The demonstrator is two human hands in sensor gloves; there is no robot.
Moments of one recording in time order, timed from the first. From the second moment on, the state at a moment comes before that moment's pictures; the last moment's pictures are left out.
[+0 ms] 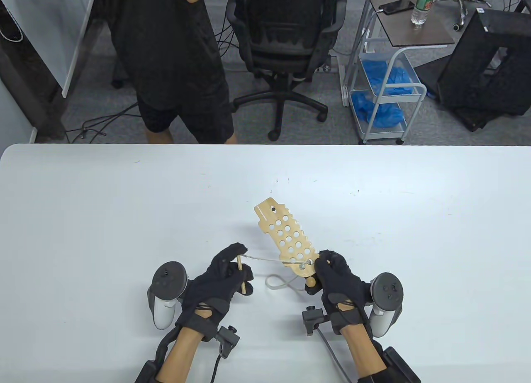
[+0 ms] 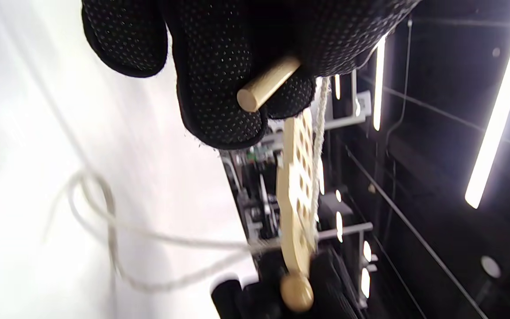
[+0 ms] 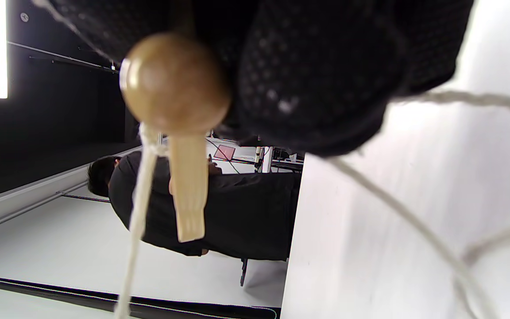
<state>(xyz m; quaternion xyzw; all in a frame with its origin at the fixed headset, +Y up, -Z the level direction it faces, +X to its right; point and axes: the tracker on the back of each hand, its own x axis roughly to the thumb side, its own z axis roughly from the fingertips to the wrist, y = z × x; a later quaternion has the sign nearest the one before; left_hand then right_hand) -0.193 -0.738 -0.266 -0.06 -0.07 0.61 0.79 0.157 -0.750 -0.258 -0.06 -0.09 0.71 0.70</state>
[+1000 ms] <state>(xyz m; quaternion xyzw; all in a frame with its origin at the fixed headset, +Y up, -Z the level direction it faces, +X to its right) -0.308 -0.761 -0.268 0.10 0.12 0.72 0.68 0.201 -0.771 -0.260 -0.18 -0.07 0.55 0.81</state>
